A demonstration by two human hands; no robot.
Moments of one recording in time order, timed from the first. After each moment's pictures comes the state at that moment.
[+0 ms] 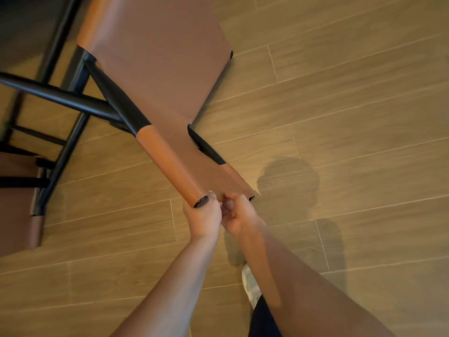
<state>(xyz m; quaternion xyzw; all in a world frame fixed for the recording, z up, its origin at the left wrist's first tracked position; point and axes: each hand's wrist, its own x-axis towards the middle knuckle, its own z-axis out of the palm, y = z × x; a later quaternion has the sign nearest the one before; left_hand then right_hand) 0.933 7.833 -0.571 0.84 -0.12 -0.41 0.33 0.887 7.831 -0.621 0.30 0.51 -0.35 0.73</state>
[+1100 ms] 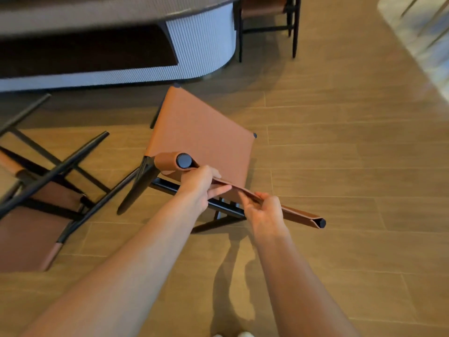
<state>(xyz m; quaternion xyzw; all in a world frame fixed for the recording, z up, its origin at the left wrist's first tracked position) 0.912 7.658 -0.198 0.68 -0.12 -0.60 0.41 0.791 7.671 -0.258 0.32 0.36 -0.54 0.69</state>
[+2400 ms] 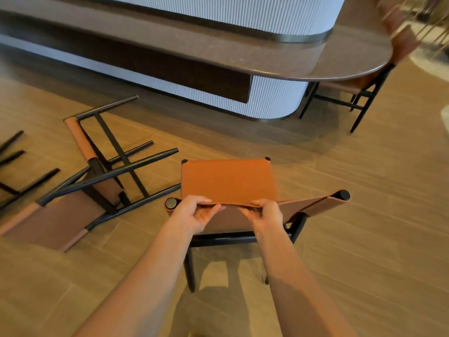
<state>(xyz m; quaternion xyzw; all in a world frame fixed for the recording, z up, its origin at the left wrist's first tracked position) 1.211 7.630 -0.163 0.51 0.14 -0.65 0.55 1.062 7.558 -0.195 -0.01 0.51 -0.47 0.72</state>
